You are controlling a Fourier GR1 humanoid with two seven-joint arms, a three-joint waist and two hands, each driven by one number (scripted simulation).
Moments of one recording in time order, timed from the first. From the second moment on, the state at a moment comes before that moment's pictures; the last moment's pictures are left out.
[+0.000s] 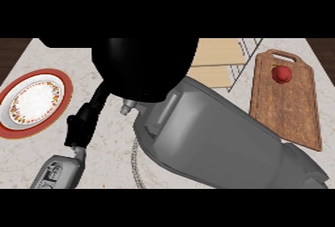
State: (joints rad) left arm -0.20 0.20 -0.17 -1.40 0.00 0.11 0.01; right arm -1.30 -0.01 0.43 -1.42 1.16 -0.14 1.23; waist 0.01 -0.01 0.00
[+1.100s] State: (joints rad) left arm -0.20 0.18 -0.15 -1.41 -0.03 0.10 0.01; right arm -1.36 -0.01 0.23 -1.04 1.35 -0.20 1.01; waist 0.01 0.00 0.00
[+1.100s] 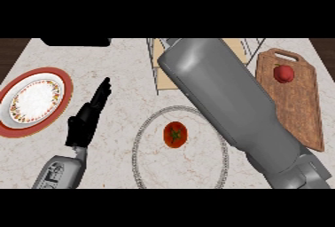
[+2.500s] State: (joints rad) left arm -0.16 0.16 -0.13 -1.44 -0.06 0.08 0.01; right arm -1.17 -0.05 0.01 -1.00 1.40 -0.53 0.99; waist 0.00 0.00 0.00
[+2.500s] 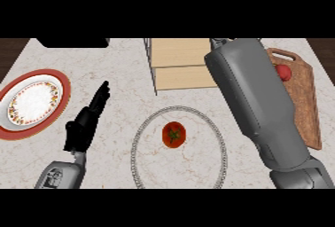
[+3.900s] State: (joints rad) left arm -0.16 0.15 -0.08 -1.43 -0.06 0.06 0.02; right arm -1.16 -0.10 -0.25 -1.61 1.24 -0.42 1.08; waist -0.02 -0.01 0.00
